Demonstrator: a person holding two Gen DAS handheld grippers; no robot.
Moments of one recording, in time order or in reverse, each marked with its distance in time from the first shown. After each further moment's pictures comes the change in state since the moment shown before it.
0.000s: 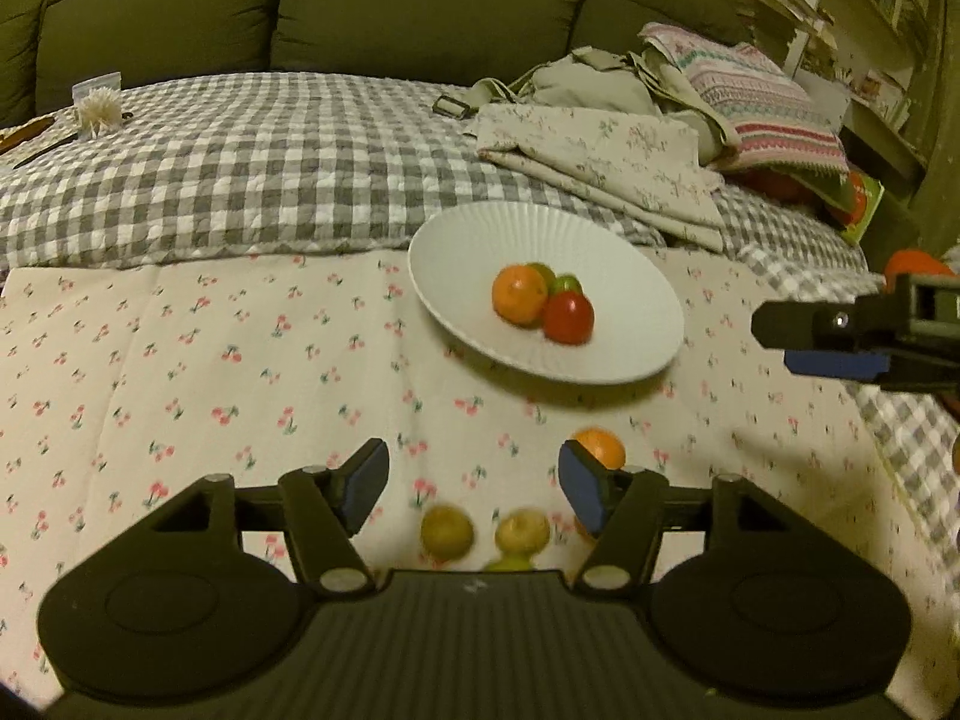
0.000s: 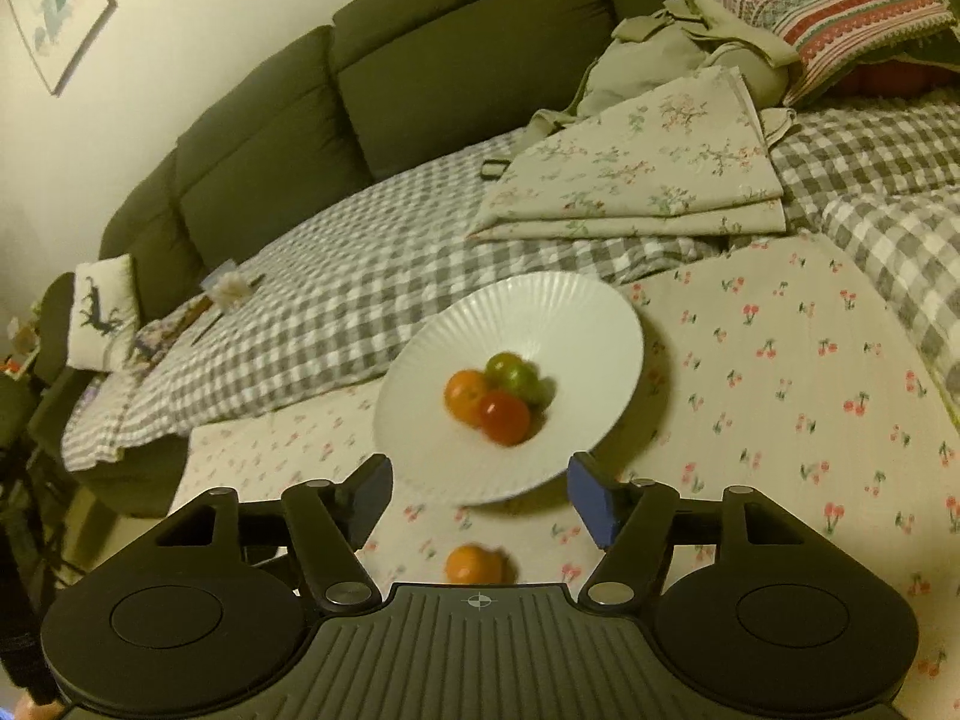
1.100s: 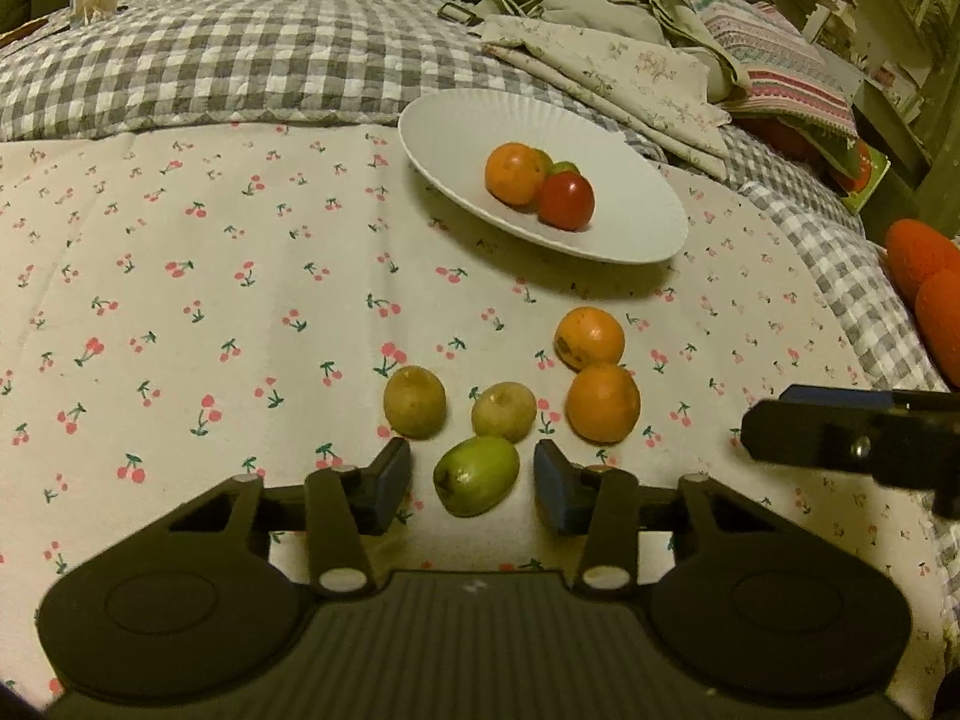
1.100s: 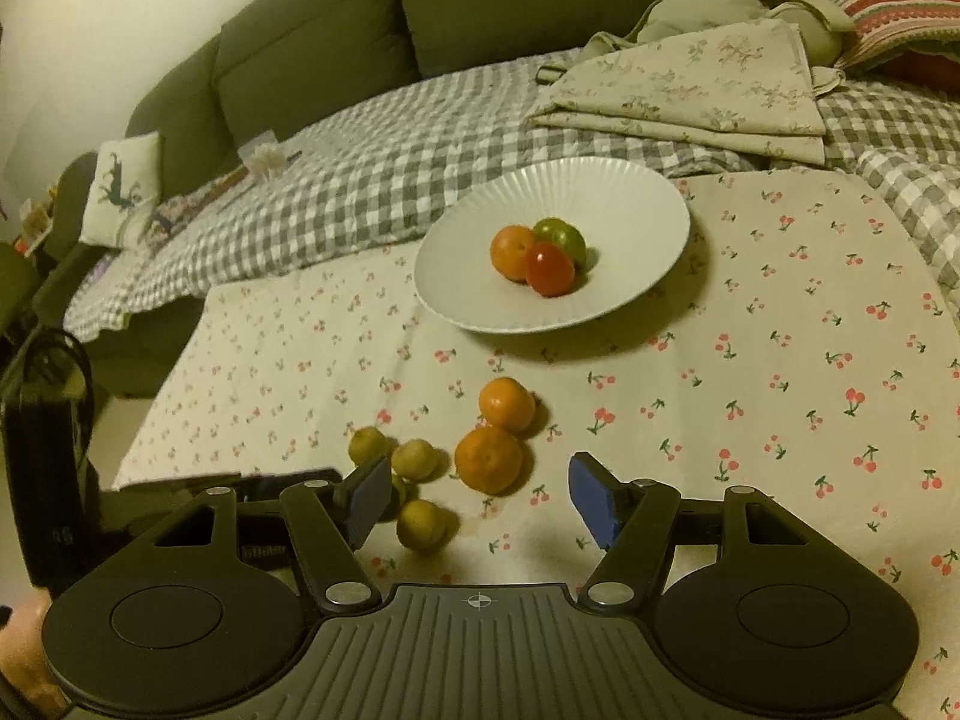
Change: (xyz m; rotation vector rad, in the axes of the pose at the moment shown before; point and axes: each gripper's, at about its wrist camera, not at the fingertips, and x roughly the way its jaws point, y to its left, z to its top) left arm 0.033 0.002 -0.039 -0.087 0.130 -0.057; right arm -0.001 0.026 -0.059 -0.151 0.156 -0.011
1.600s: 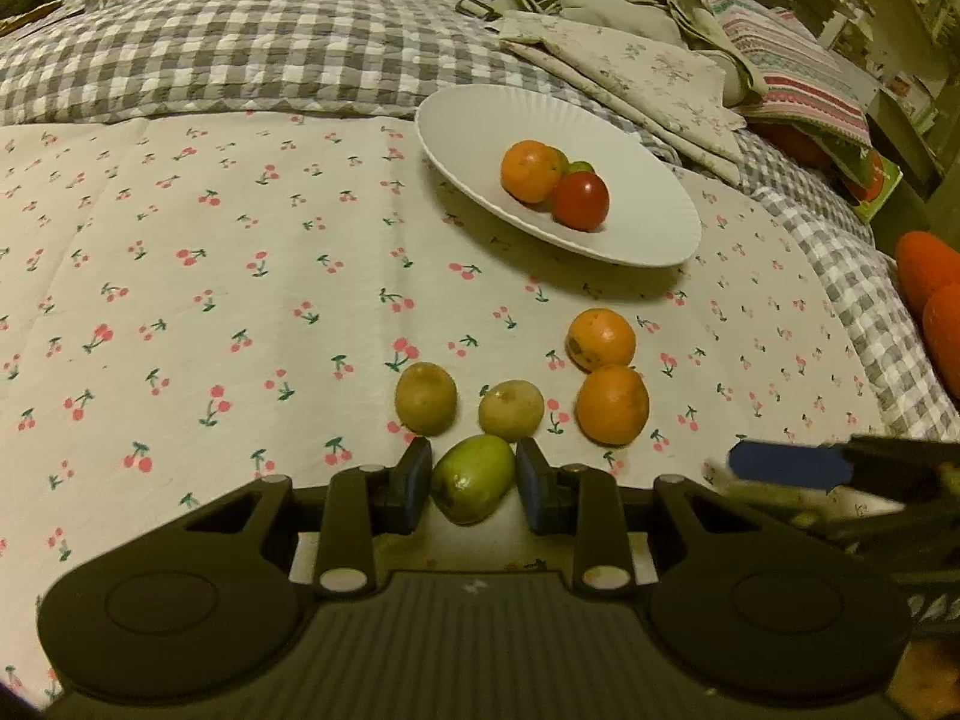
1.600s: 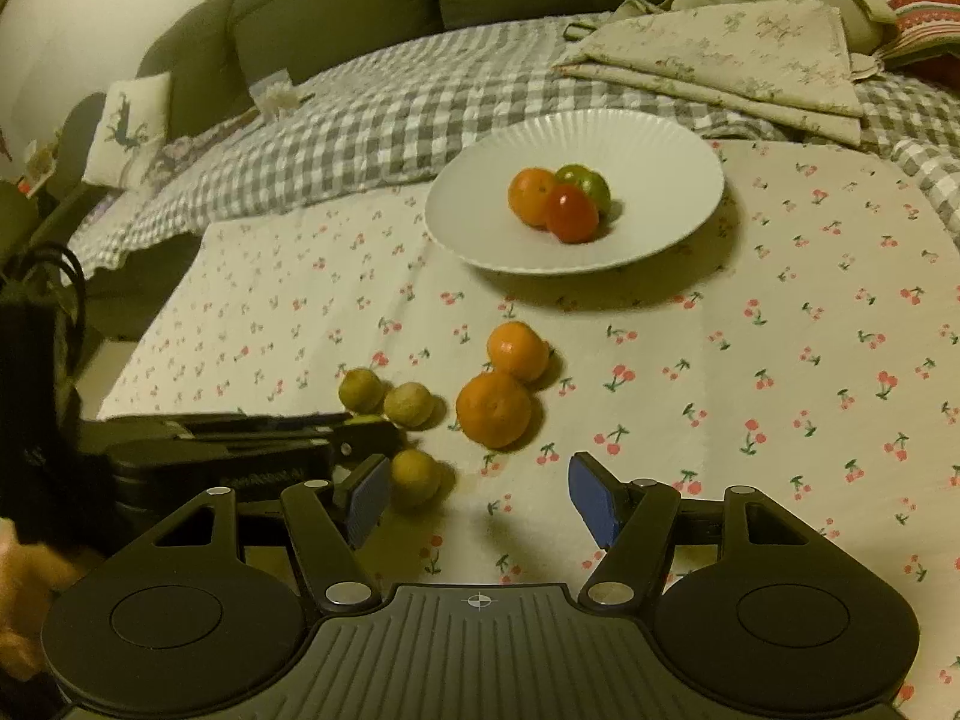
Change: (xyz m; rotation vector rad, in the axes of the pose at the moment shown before) left arm -0.004 0.005 0.003 -0.041 0.011 0.013; right arm 0.026 0.008 -0.016 -0.075 0.071 -0.004
